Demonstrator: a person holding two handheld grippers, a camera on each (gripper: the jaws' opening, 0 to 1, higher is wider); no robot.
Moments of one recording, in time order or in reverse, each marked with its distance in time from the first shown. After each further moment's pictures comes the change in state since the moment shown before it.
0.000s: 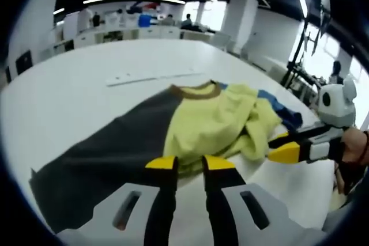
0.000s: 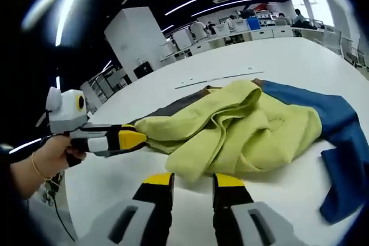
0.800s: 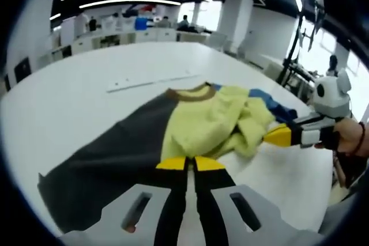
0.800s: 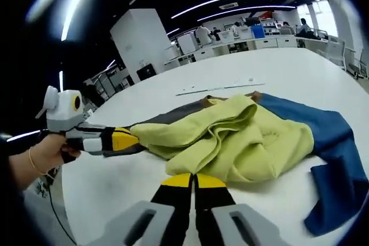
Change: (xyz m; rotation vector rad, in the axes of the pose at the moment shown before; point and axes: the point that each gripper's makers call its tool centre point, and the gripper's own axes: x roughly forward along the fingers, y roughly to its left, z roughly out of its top) left arm -0.021 -0.008 0.005 0.053 -0.004 -0.006; right arm -0.019 -0.002 0.014 -0.092 -0.043 -0.006
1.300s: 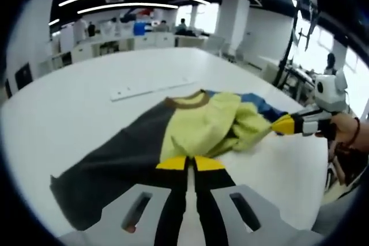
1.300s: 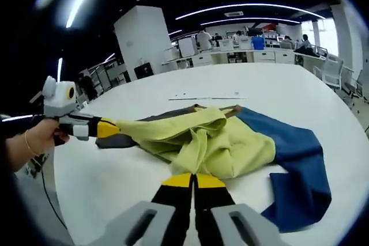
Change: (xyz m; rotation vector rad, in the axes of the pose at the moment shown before) left arm -0.030 -0.010 0.014 0.012 -0.031 0.000; right arm -0.053 -0.032 0.007 -0.091 -0.022 -0.083
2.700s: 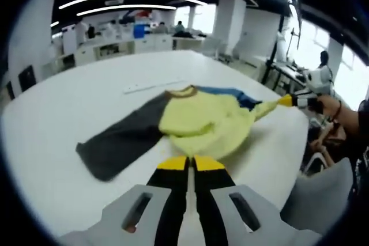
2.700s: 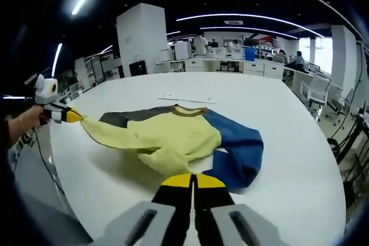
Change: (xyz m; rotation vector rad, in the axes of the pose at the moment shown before) left arm -0.124 -0.032 -0.039 0.011 0.010 -0.007; right arm -0.124 -0.042 -0.021 -0.101 -0.017 -0.098
